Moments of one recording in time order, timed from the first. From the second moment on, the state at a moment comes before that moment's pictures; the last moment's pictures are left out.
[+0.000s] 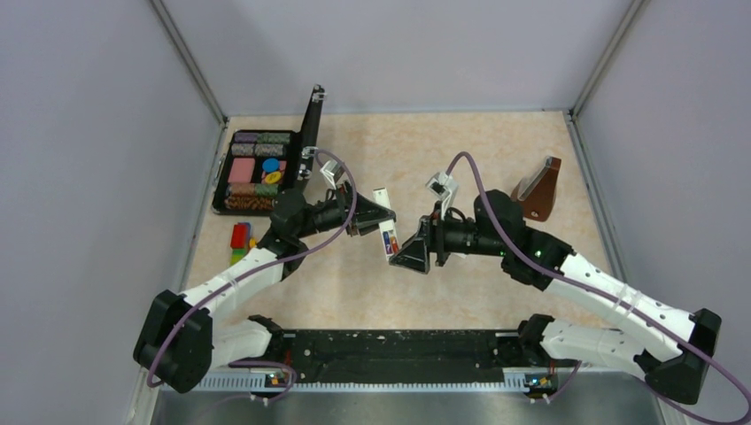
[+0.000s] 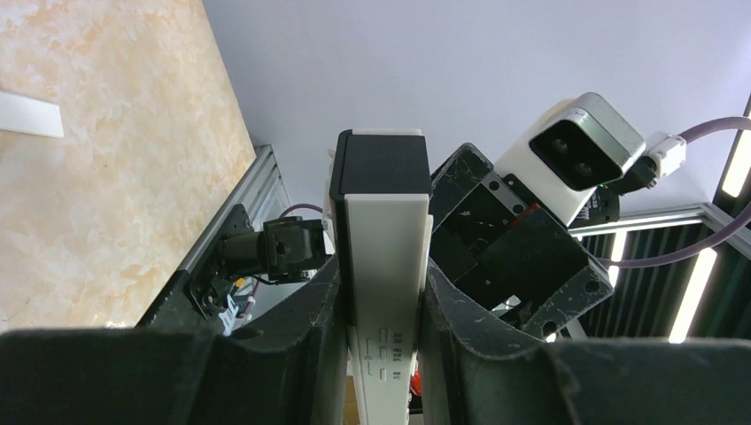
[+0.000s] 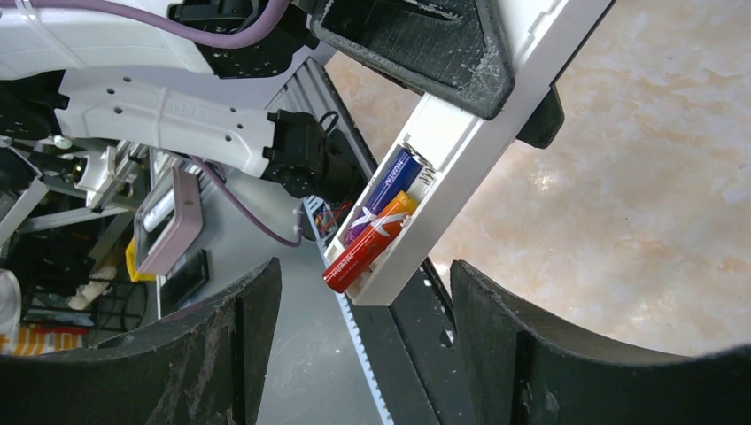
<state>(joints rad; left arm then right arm) -0.51 1.16 0.59 0.67 0.77 -1.48 0.90 0.95 0.92 -0.26 -0.39 0.55</state>
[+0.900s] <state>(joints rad) -0.51 1.15 0.60 0.65 0.79 -1.48 0.83 0.91 0.83 -0.14 -0.44 0.65</state>
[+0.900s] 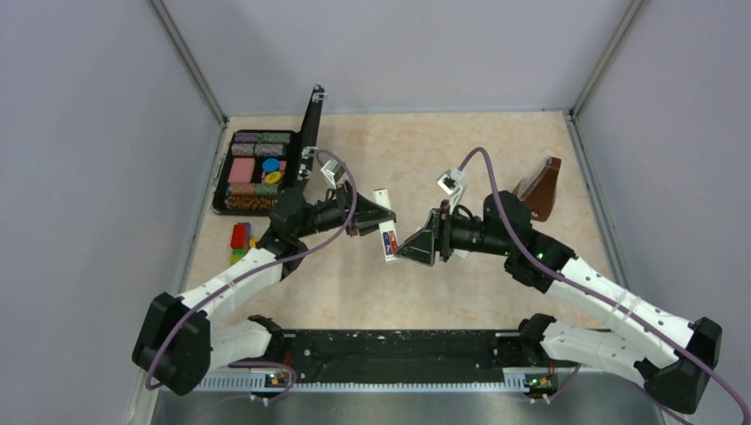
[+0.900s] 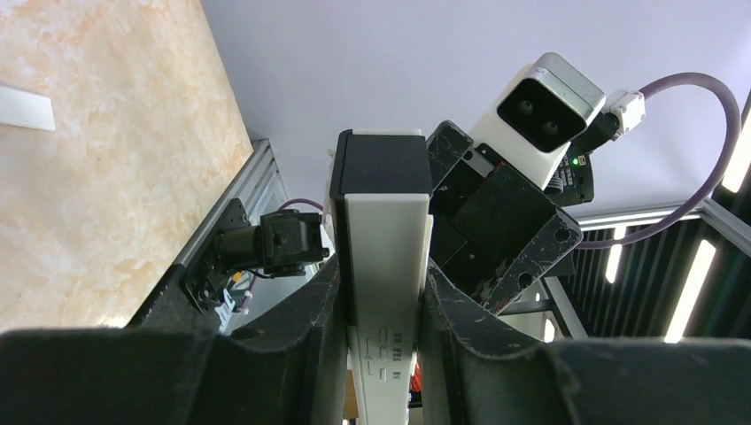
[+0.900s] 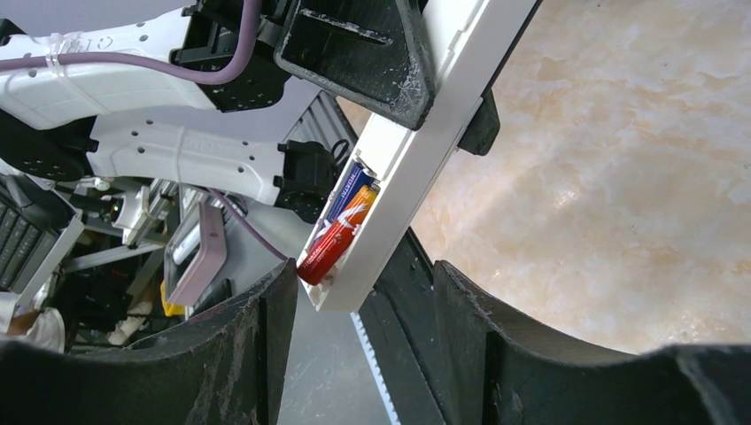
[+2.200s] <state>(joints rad) -0.51 1.13 0.68 0.51 0.82 -1.30 0.77 1.04 0.83 -0.06 -0.56 0.85</state>
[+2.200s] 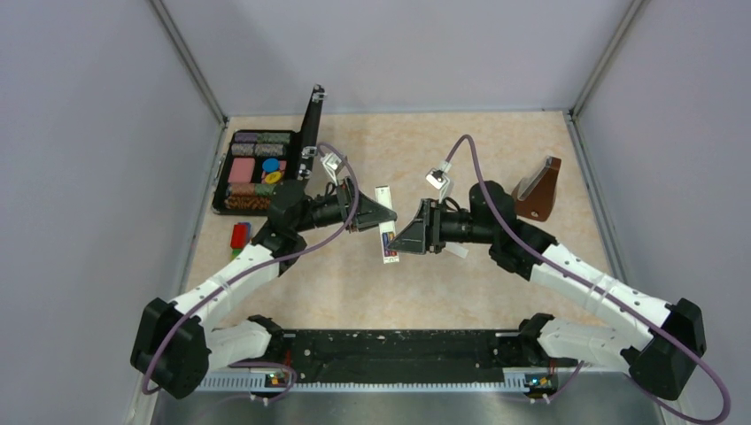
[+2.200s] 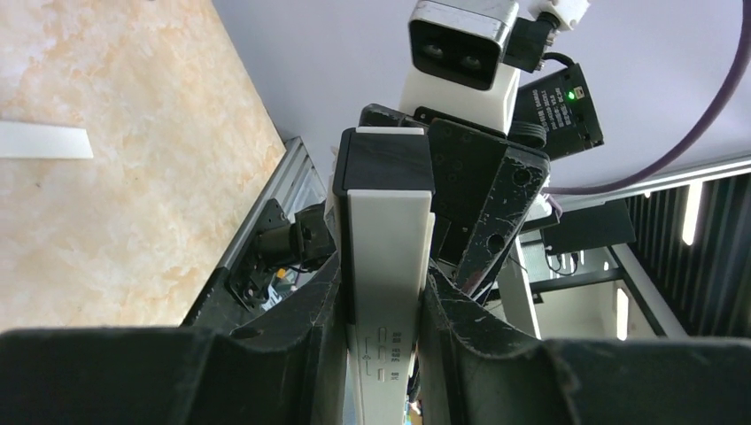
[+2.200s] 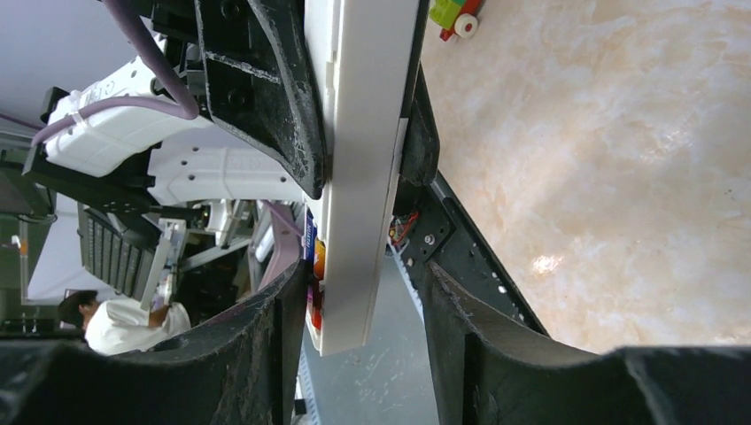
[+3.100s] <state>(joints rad) -0.51 1.06 0.69 0.37 0.73 -1.20 0.77 1.02 0.88 -0.13 -0.48 0.79</state>
